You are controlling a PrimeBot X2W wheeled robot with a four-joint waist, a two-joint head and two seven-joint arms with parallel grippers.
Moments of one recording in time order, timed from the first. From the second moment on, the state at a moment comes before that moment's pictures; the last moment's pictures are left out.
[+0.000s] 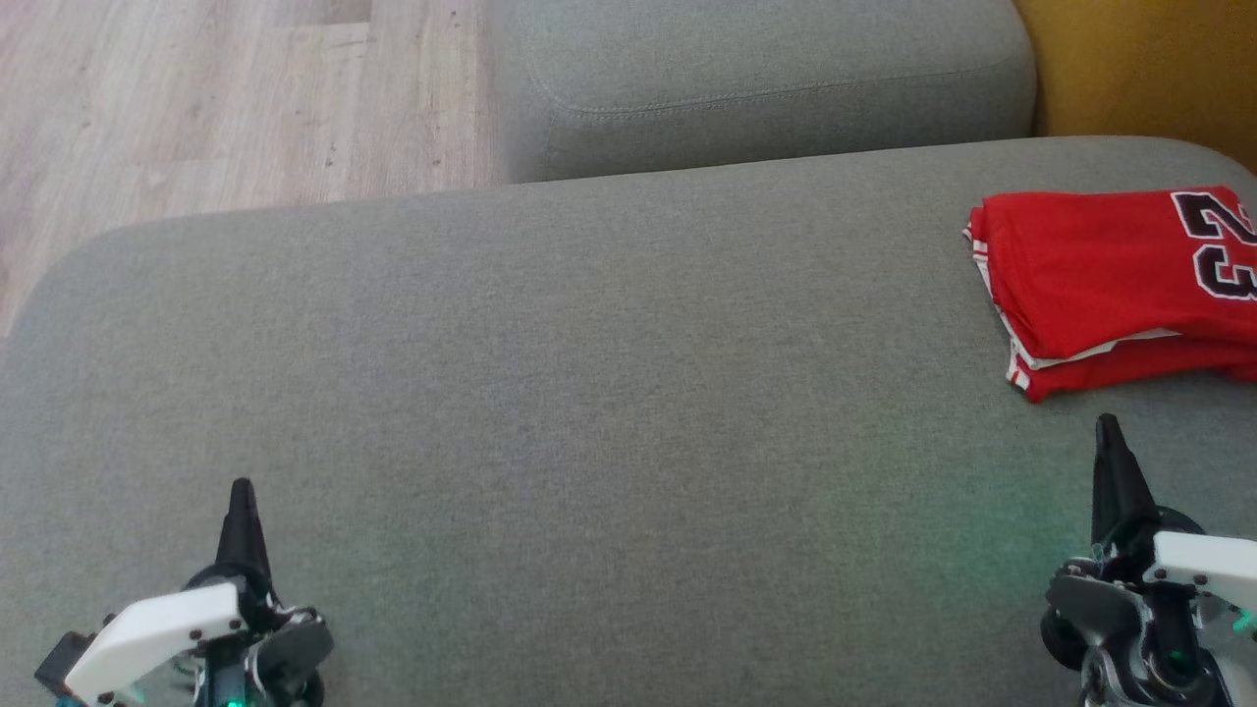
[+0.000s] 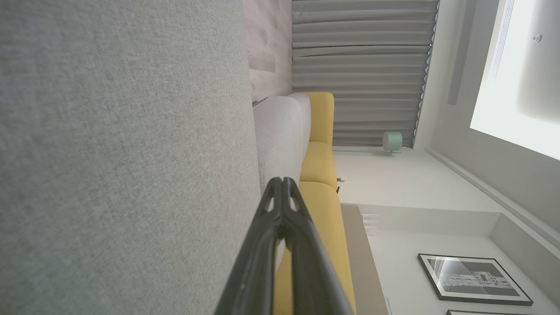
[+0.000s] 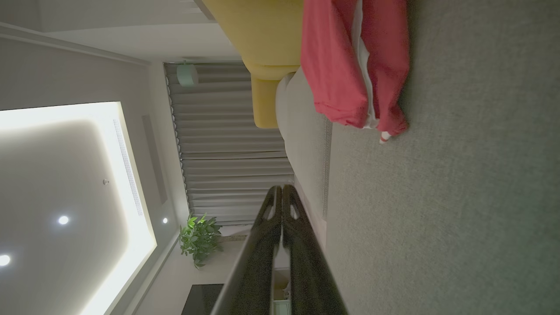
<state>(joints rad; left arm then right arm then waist) -0.06 0.06 0.05 0.27 -1.64 -0.12 0.09 -0.05 -0.05 -0.13 0.28 1.60 0.13 0.11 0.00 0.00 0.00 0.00</state>
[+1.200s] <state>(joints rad) -0.06 0.06 0.06 0.27 -1.63 -0.12 0.10 -0.05 -0.05 -0.13 0.28 1.60 0.13 0.11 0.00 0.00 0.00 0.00</state>
